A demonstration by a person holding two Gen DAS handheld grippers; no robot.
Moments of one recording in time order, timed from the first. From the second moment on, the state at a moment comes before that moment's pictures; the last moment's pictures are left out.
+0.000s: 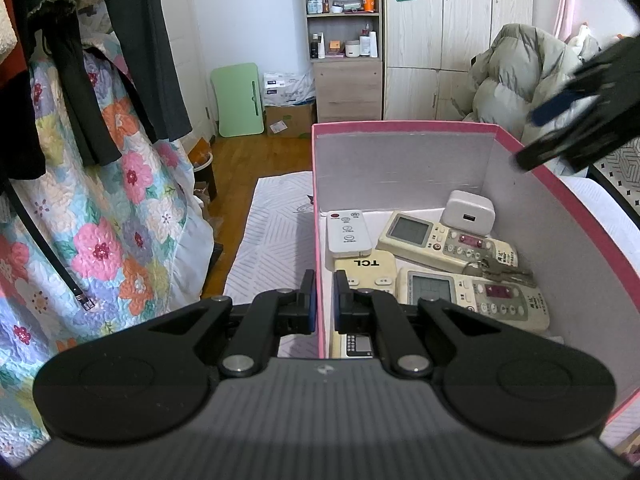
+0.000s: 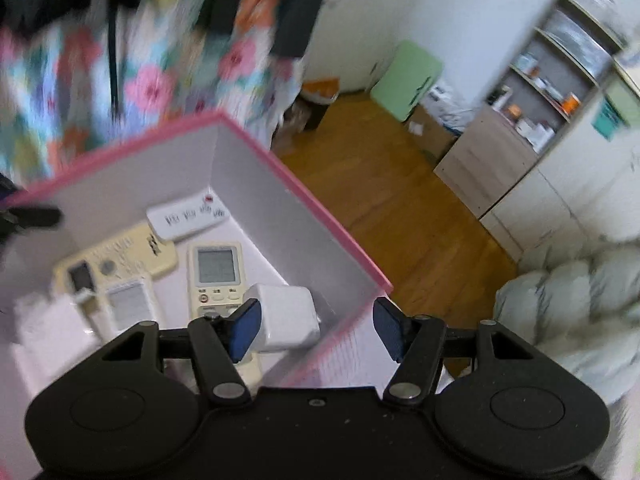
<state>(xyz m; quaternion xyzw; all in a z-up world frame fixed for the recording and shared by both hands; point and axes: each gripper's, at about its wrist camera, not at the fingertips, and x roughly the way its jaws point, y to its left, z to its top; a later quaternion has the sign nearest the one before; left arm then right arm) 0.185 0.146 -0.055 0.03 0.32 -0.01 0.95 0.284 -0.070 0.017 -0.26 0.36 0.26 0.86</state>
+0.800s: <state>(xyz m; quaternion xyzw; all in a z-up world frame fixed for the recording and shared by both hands) 0.185 0.145 -0.056 0.03 0.33 -0.01 0.94 0.334 -0.207 -0.110 -0.03 0.45 0.17 0.88</state>
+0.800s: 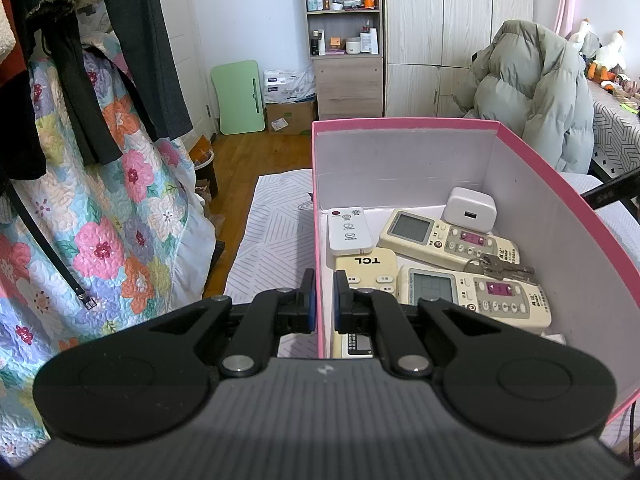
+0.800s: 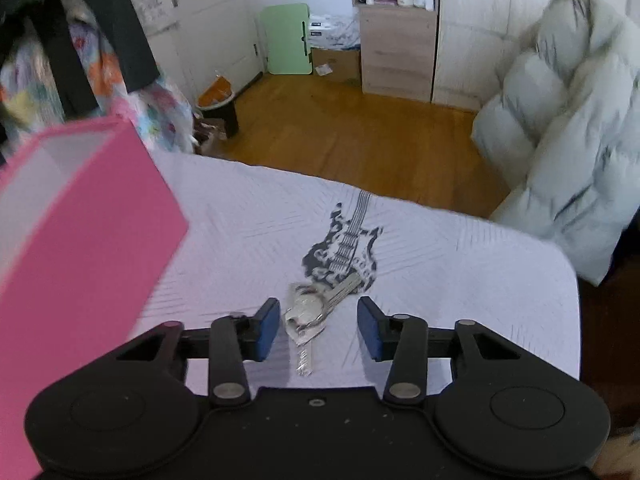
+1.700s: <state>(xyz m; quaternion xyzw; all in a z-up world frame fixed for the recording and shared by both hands) 0.186 0.146 -0.054 0.03 0.33 -0.01 0.94 0.263 -0.175 -0.005 -0.01 0.29 0.25 0.93</state>
